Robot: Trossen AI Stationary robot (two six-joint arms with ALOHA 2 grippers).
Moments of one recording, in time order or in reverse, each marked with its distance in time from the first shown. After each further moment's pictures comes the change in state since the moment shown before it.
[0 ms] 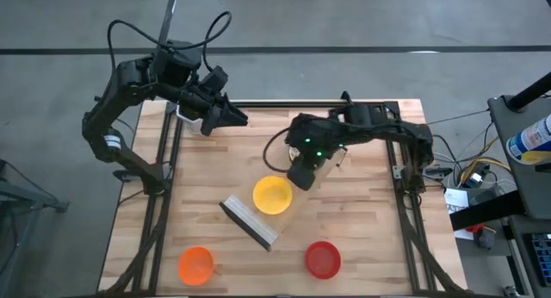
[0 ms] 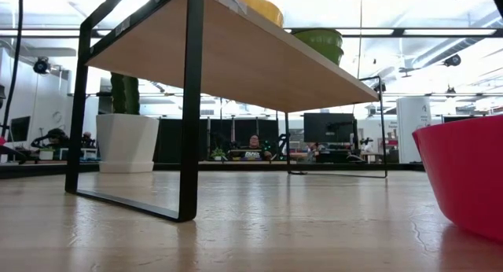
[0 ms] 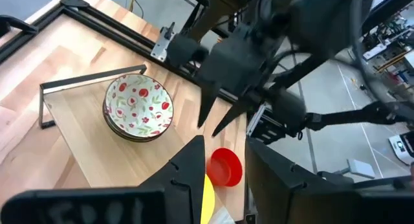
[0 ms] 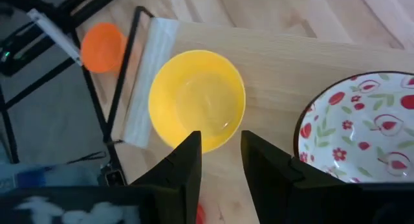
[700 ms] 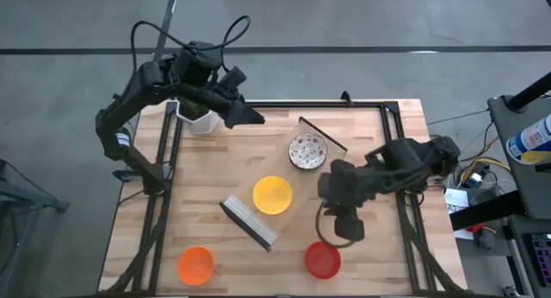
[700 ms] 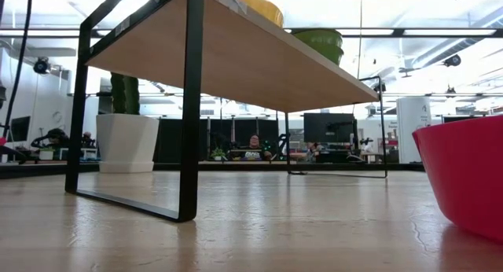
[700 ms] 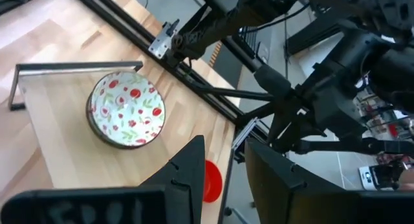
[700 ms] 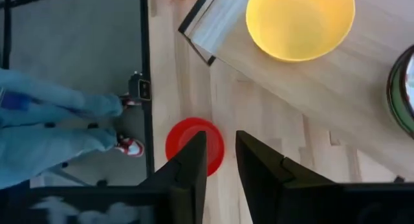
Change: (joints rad) left arm -0.004 0.081 0.000 0.091 0.002 -0.200; right arm 0.355 -0.104 -0.012 -0.121 0.074 -0.041
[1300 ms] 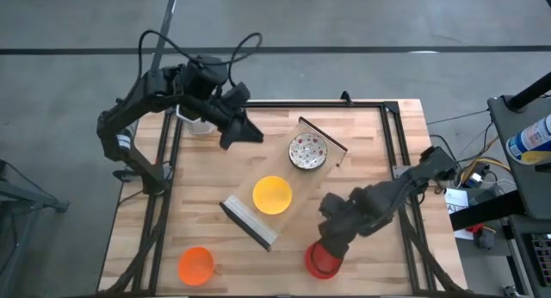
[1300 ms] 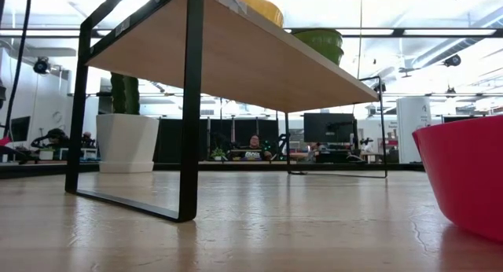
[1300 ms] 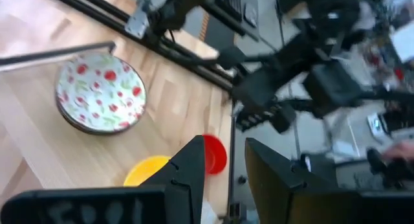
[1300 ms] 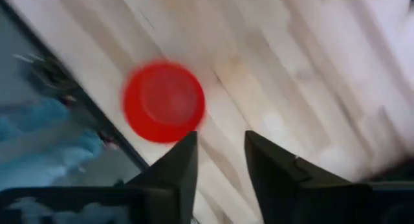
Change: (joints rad) left arm -0.094 0.012 0.000 -0.044 0.013 0.145; right arm 0.133 0.004 -0.388 0.002 0.047 0.652
